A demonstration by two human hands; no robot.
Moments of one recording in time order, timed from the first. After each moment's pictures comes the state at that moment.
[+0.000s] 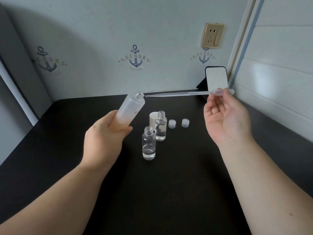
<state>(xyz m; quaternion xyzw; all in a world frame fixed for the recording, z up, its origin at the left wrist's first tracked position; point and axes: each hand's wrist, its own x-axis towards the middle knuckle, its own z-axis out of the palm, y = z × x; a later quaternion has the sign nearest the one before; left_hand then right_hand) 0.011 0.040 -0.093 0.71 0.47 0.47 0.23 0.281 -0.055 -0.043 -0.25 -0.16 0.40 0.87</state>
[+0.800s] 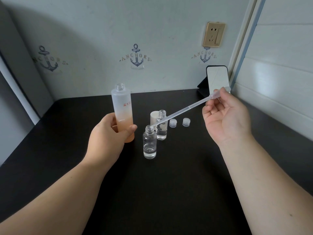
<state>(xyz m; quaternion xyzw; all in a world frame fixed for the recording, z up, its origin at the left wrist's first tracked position) 0.017 0.041 -0.091 0.69 0.50 0.44 0.29 0.277 -0.054 -0.042 -0.28 -0.18 0.40 0.85</state>
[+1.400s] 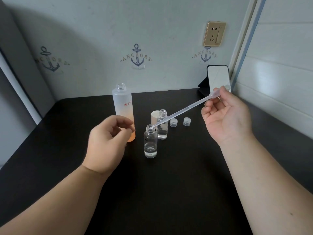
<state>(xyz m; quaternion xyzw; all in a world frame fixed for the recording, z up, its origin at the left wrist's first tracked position) 0.007 0.007 -0.078 0.69 0.38 0.49 0.37 0.277 -0.055 -0.042 -0.31 -0.19 0.41 0.84</state>
